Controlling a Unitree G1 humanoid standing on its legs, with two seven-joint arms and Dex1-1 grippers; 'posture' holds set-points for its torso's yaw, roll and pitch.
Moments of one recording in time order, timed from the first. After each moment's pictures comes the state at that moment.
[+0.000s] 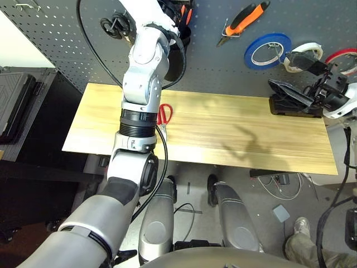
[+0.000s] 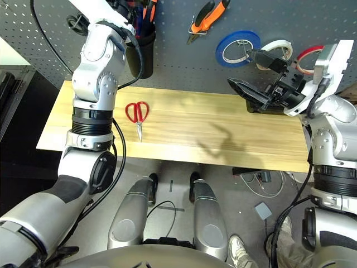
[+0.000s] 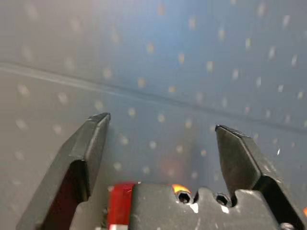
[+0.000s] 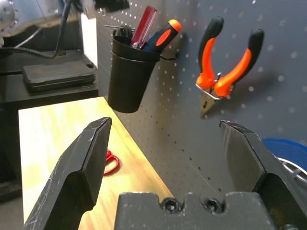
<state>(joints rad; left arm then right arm) -1.08 0.07 0.09 0.11 -0.15 0.27 0.01 -0.44 -0.65 -0.29 0.03 0.62 0.12 1.07</state>
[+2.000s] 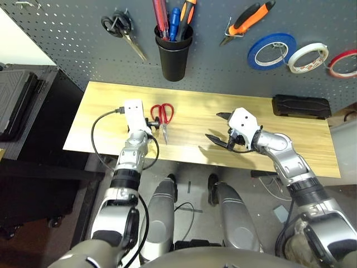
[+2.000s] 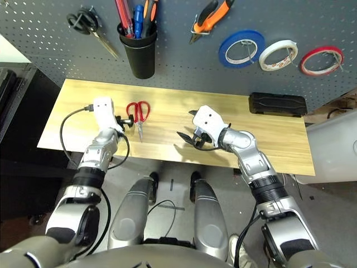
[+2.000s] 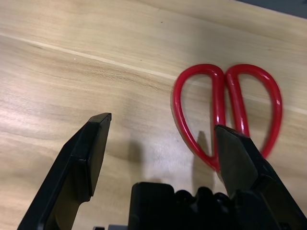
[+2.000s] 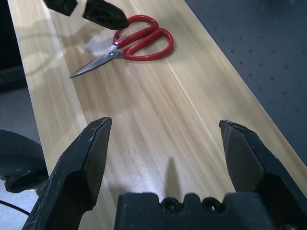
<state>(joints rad) -0.61 0.12 0.12 0.69 -0.05 0.28 0.10 -0.38 -0.38 0.19 0.23 -0.01 -0.01 0.74</state>
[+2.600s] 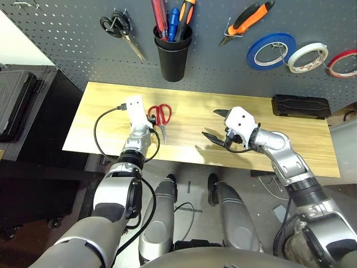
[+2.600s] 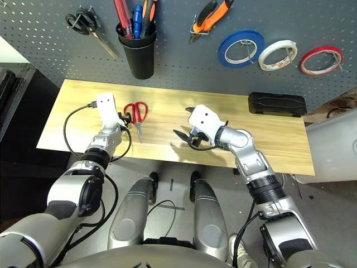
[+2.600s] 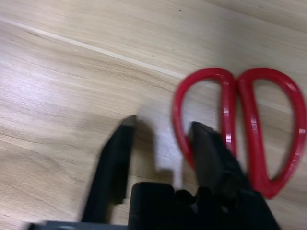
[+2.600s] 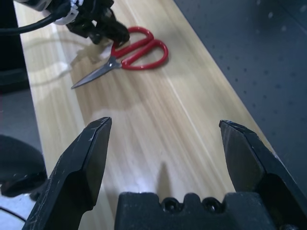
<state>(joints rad) -0.78 0.12 0.17 1.06 -0.05 0.14 0.16 -0.38 -0.39 0.20 0.15 -0.01 0.02 0.76</state>
